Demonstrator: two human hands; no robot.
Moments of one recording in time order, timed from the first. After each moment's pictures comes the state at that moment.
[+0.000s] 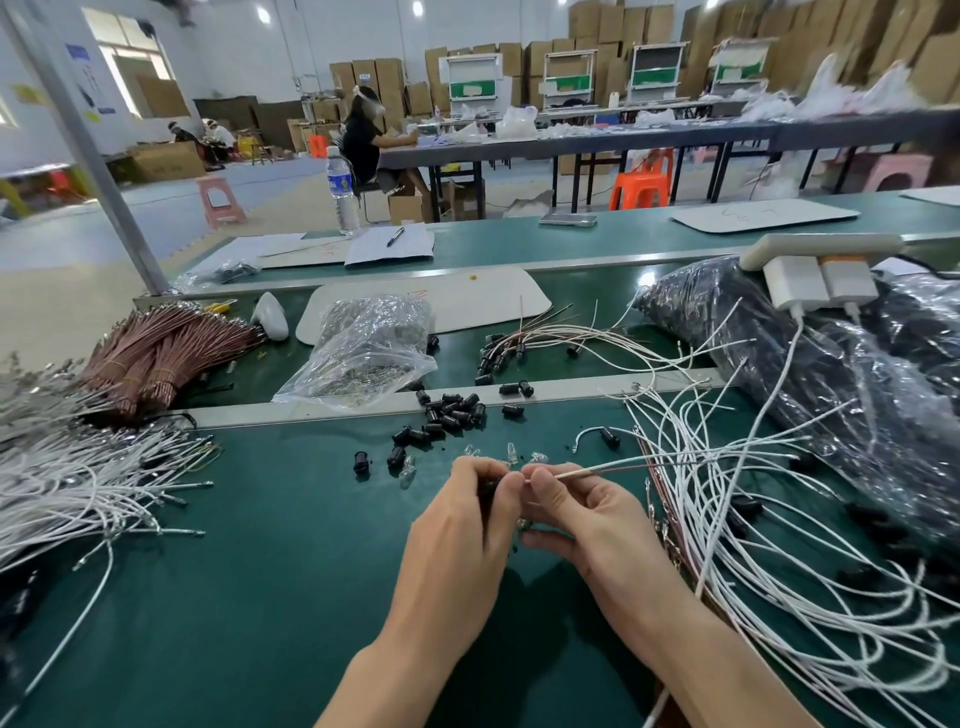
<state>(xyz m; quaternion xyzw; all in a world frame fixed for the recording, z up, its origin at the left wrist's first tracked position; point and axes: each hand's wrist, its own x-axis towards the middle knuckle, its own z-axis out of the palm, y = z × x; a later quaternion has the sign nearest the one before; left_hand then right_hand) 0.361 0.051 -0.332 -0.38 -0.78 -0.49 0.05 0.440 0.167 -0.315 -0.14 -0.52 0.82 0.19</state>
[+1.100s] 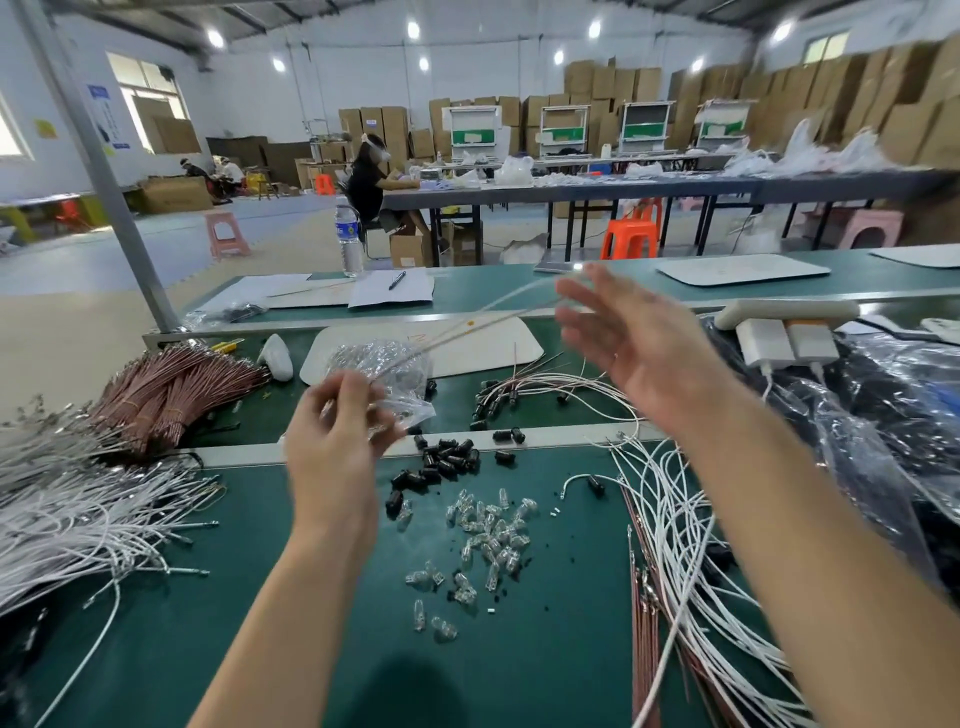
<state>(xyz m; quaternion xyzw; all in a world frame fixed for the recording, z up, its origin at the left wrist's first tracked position) 0.299 0.038 -0.225 -0.10 -0.51 -0.85 -0.02 0.402 0.257 -0.163 -0.05 -0.54 0.79 0.28</state>
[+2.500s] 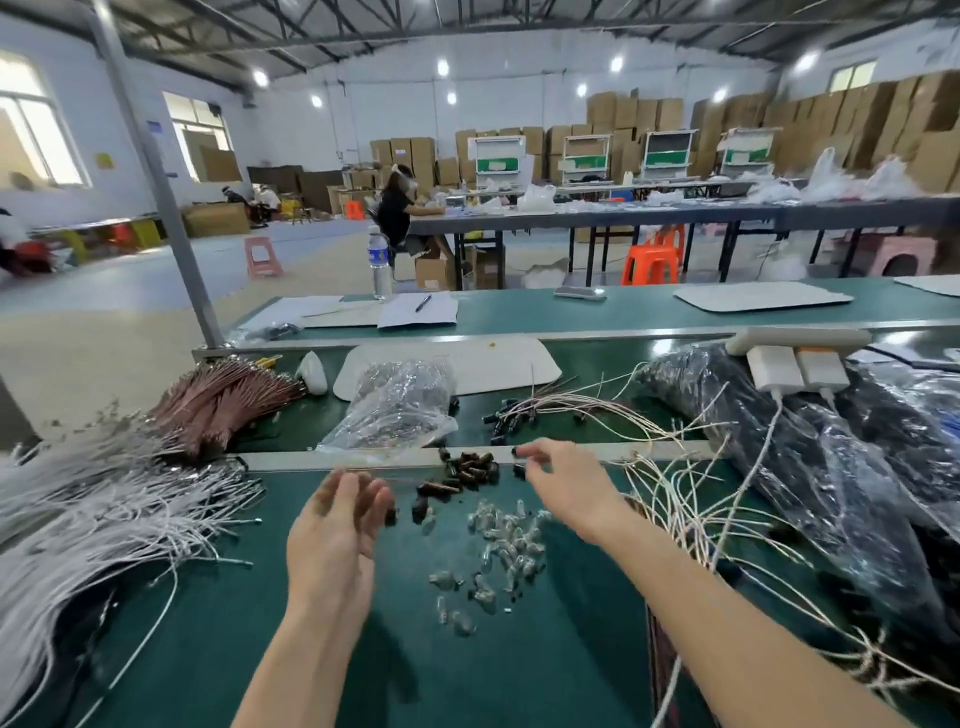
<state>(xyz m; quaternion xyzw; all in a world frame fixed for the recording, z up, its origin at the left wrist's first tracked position) 0.324 -0.002 -0.262 0.05 -0.41 -0.91 -0.08 0.380 0.216 -0.269 -0.20 -0.90 0.35 0.15</state>
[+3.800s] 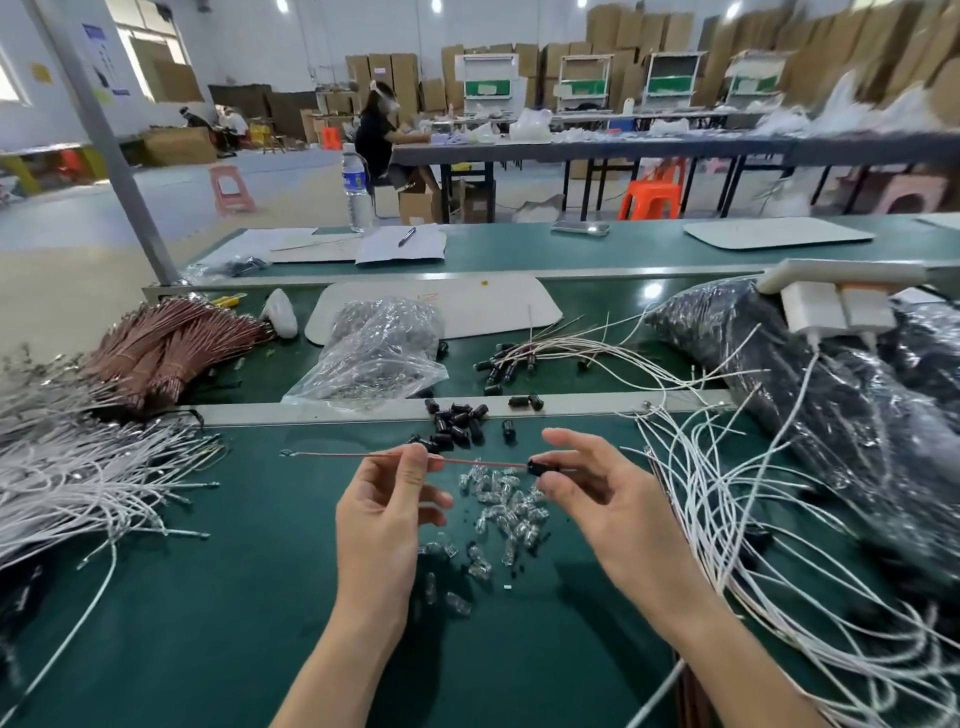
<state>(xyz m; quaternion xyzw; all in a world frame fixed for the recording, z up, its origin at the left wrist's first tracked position) 0.317 0.034 -0.325 -0.11 -0.58 -0.81 -0.05 0.430 0.198 -0.310 -0.12 -0.77 0.57 0.26</state>
